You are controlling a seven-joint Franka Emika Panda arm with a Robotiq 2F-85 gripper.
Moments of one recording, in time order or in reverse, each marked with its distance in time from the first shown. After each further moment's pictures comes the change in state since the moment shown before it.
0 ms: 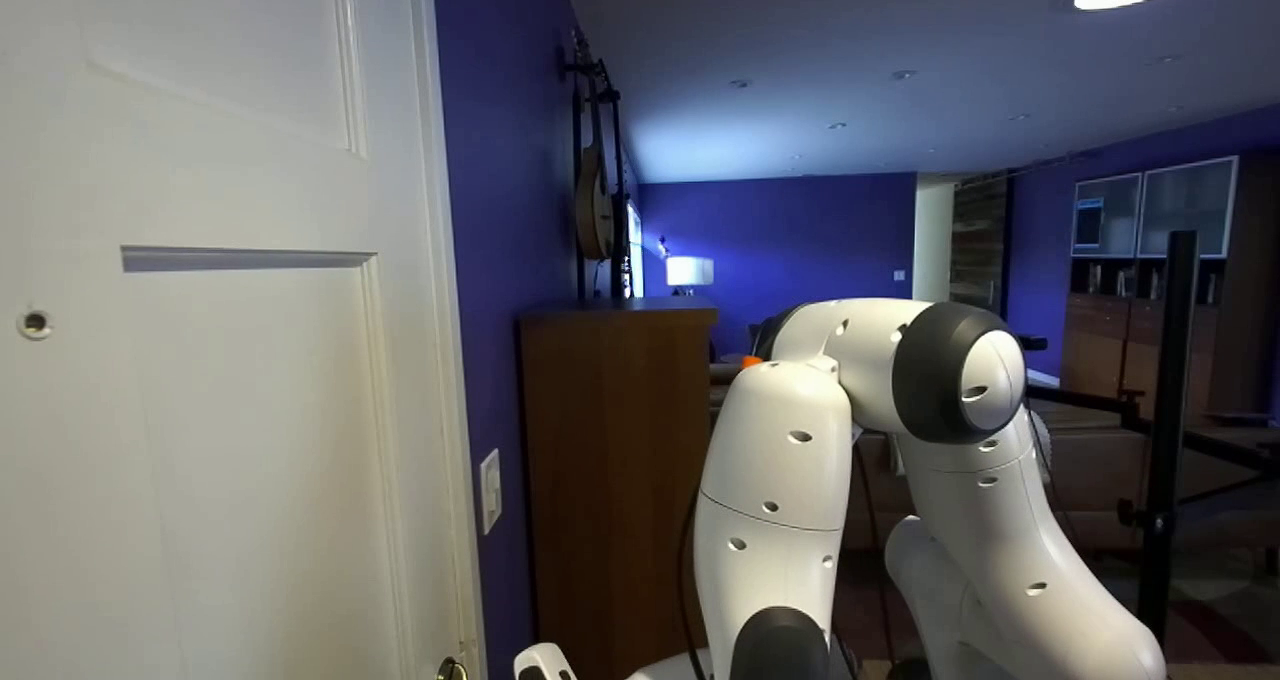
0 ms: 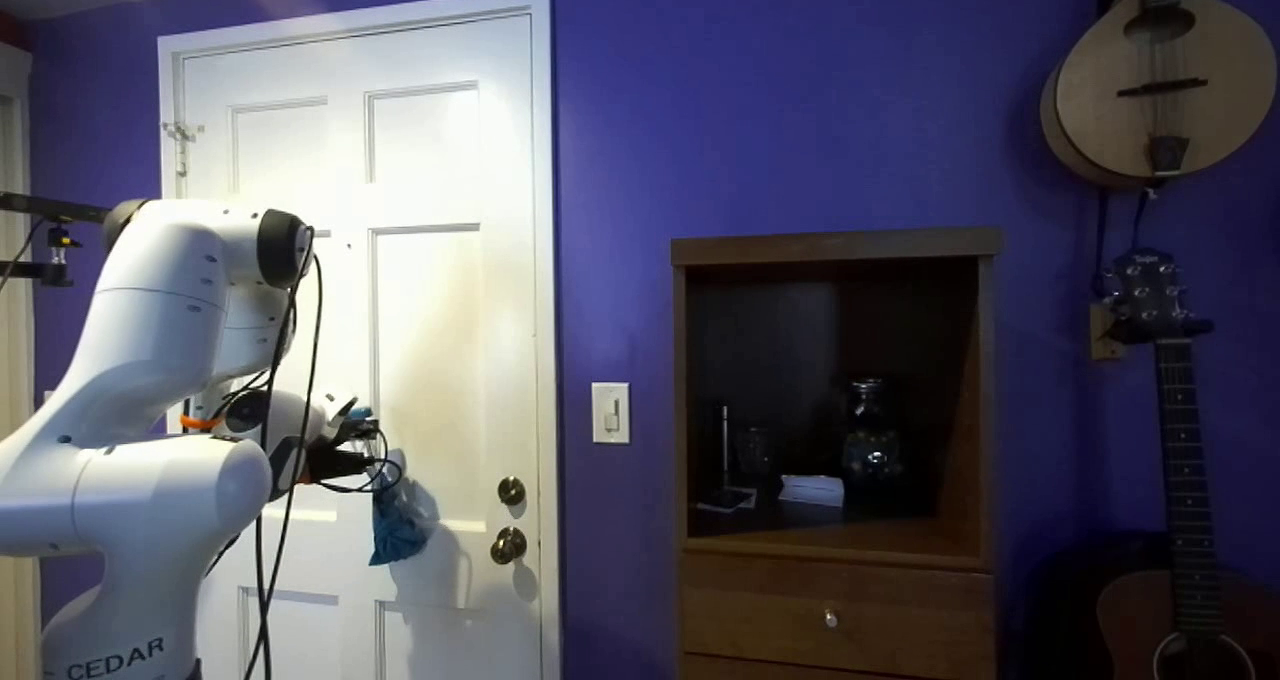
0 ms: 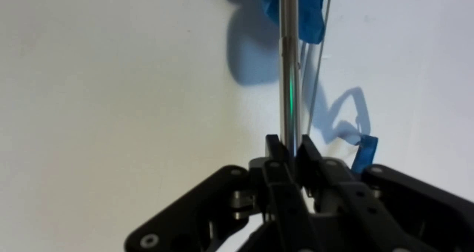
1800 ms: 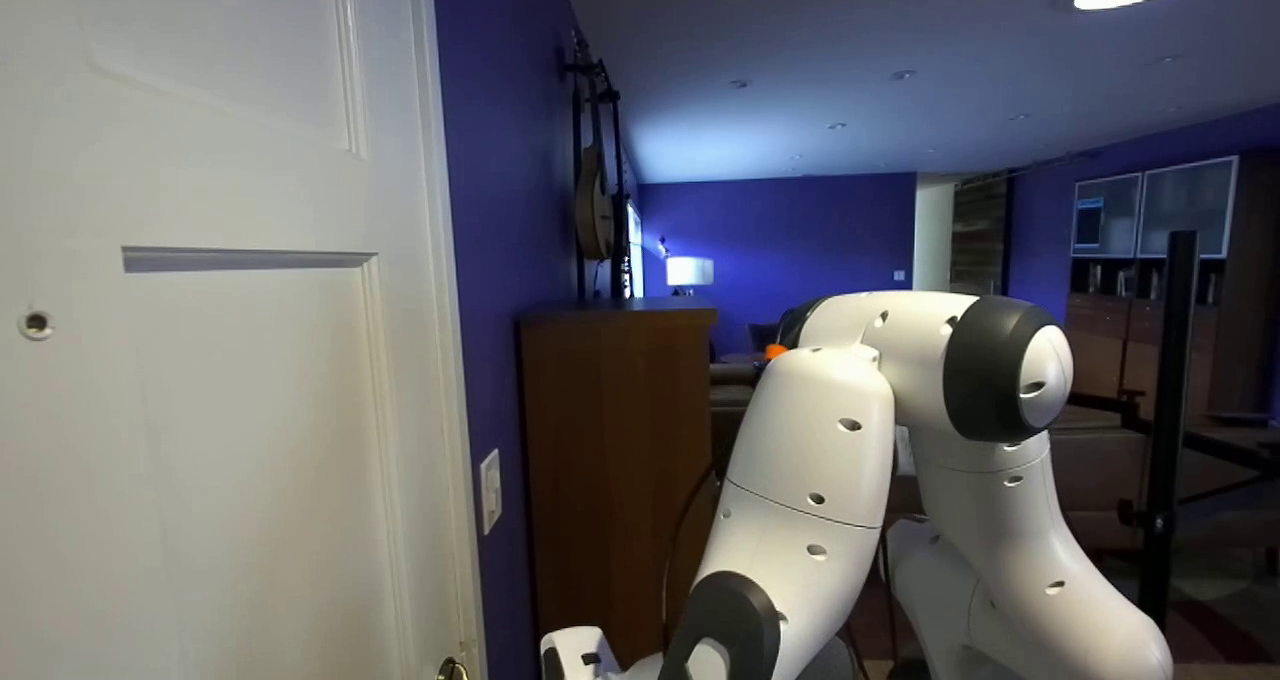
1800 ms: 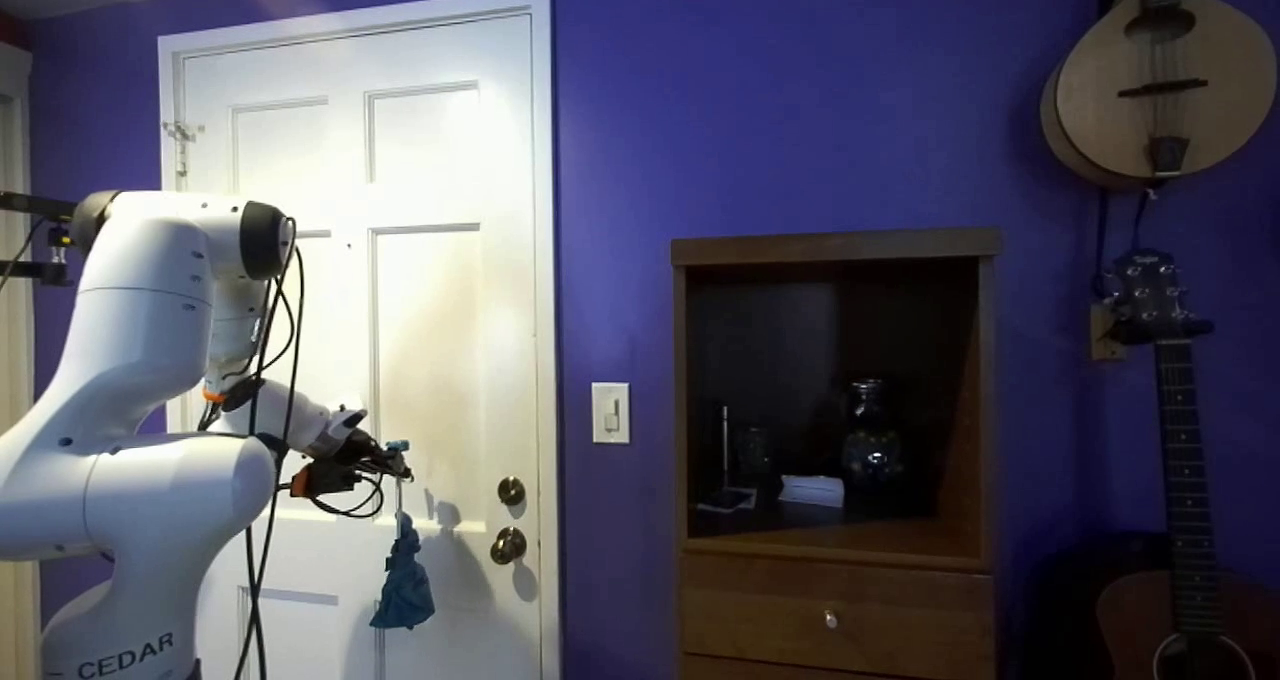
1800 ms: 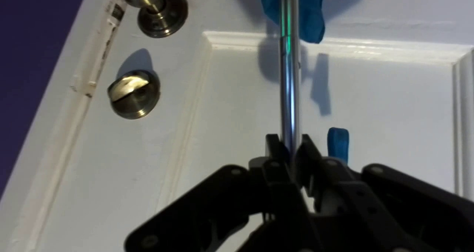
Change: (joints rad) arm 0.154 -0.039 -0.070 0.040 0.774 -0.196 -0.336
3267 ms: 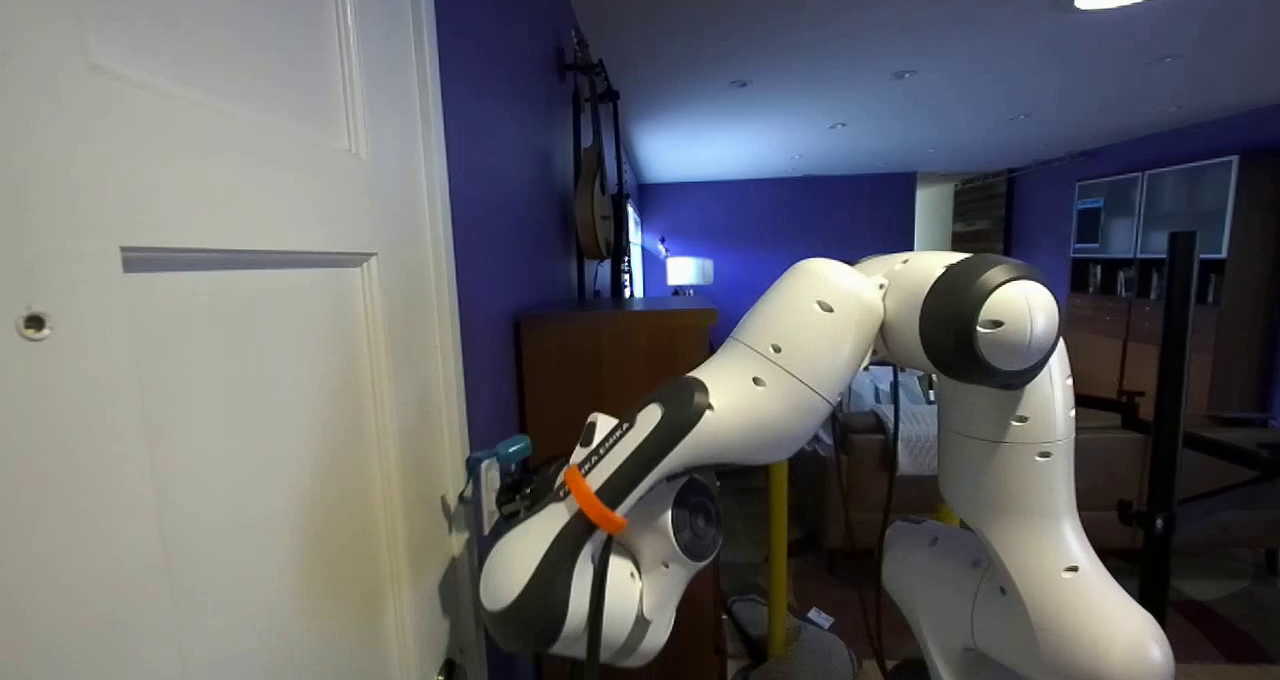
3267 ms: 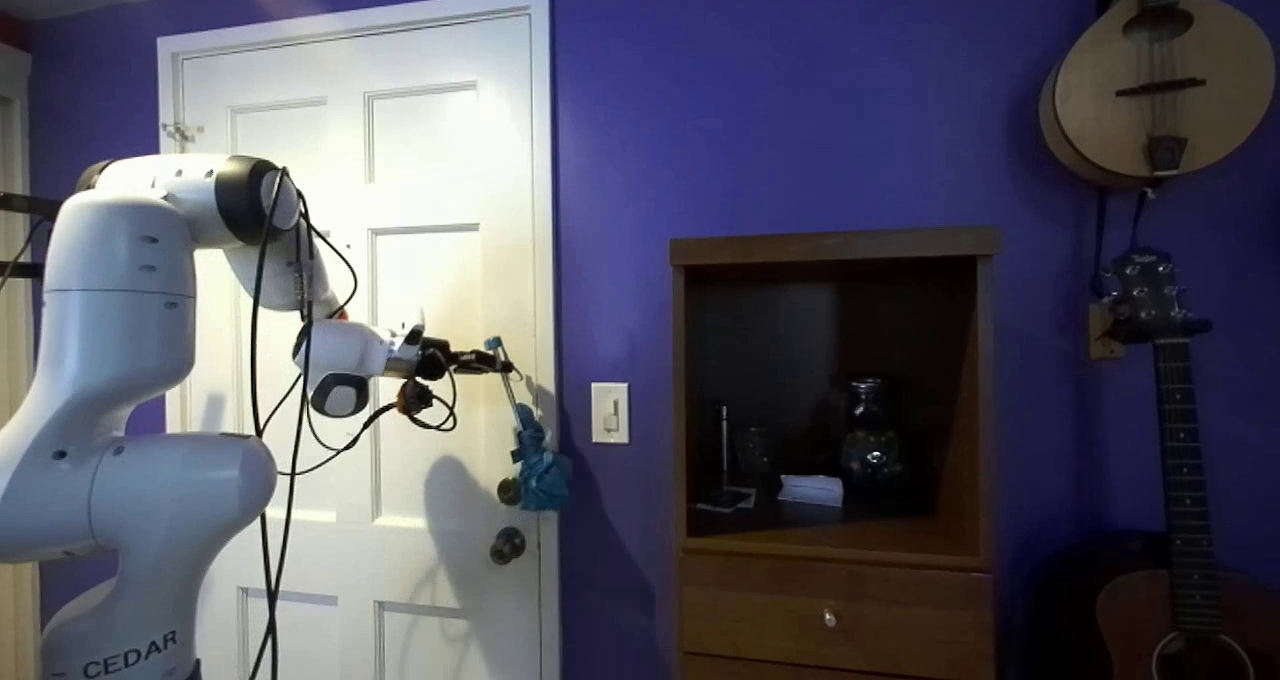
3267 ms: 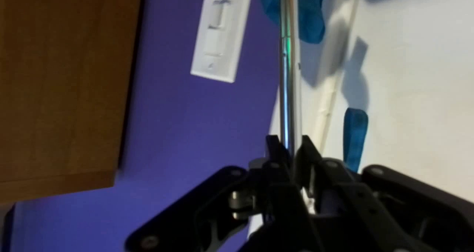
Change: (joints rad) arm 0.064 -0.228 -0.442 0.075 0.023 0.253 -0.166
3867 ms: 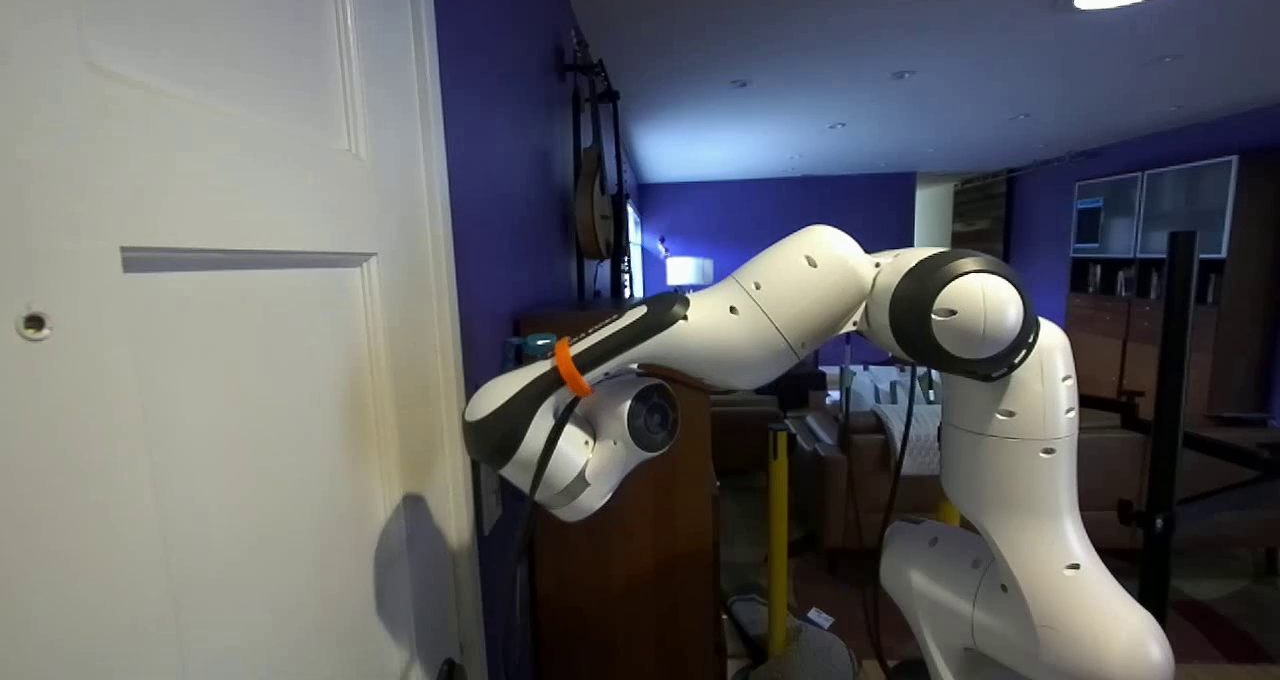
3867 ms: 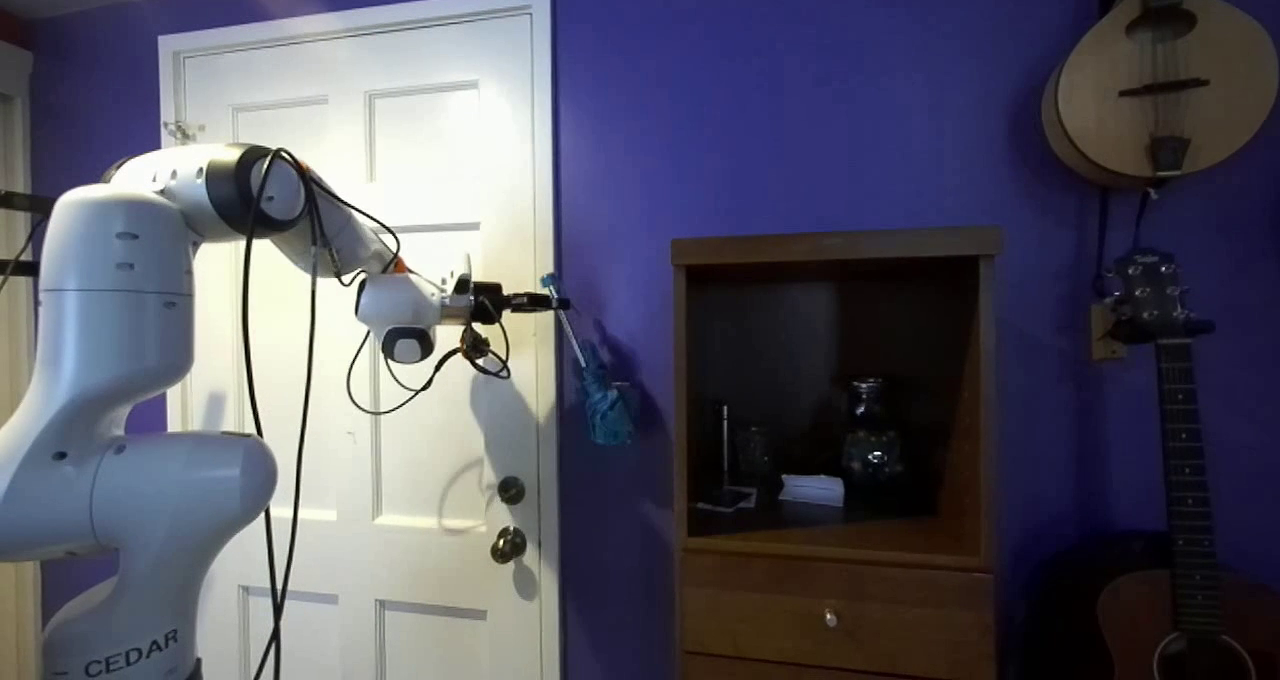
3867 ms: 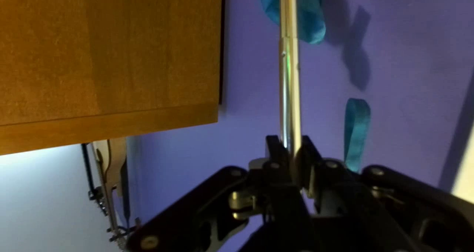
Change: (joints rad) arm 0.007 -0.039 -0.244 0.229 -0.030 0.009 -0.050
